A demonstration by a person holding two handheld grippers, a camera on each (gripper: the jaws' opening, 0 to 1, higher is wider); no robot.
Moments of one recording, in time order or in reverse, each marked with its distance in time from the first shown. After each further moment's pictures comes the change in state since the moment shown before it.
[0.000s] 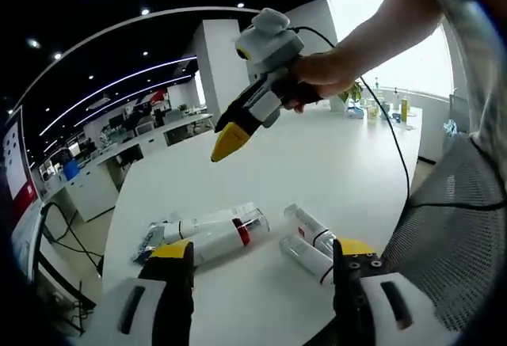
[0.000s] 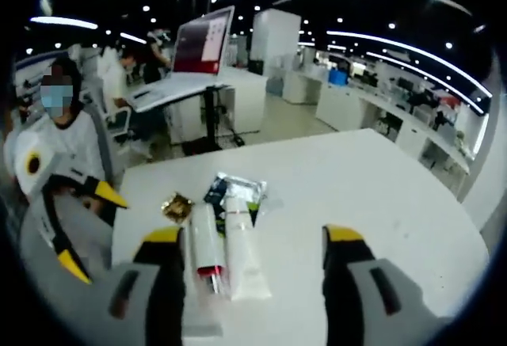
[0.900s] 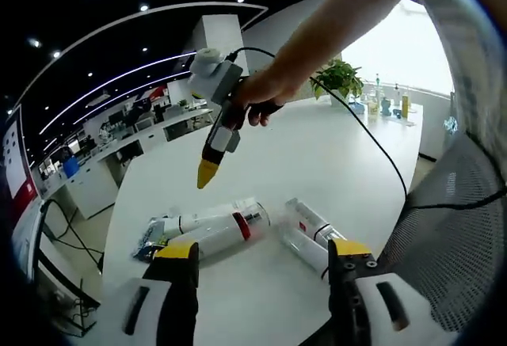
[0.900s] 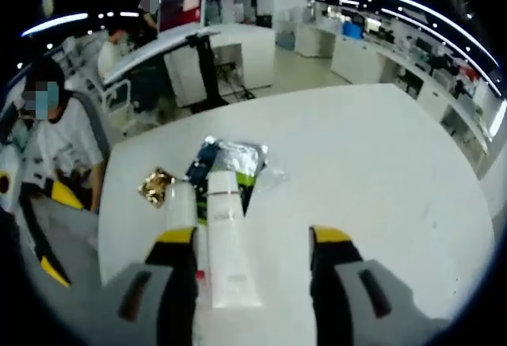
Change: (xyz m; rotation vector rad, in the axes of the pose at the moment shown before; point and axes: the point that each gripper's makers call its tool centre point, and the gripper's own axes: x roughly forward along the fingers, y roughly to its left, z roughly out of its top) left arm 0.001 0.001 -0.005 0.001 0.025 0.001; right arm 0.073 -0.020 -0.039 0.051 0.266 0.098
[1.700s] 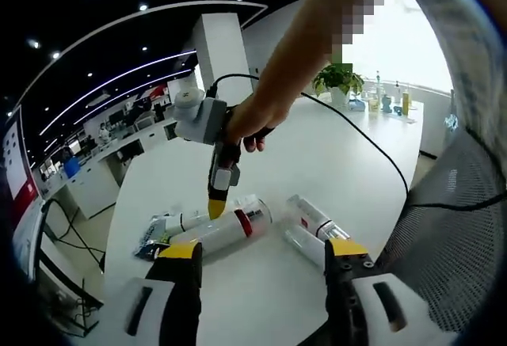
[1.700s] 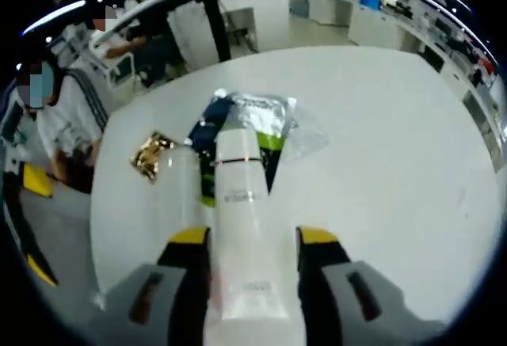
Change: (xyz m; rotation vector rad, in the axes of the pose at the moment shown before) left arm -0.001 0.002 -0.004 0.006 0.015 0.007; right arm 0.055 0.026 -0.039 -0.019 0.193 0.080
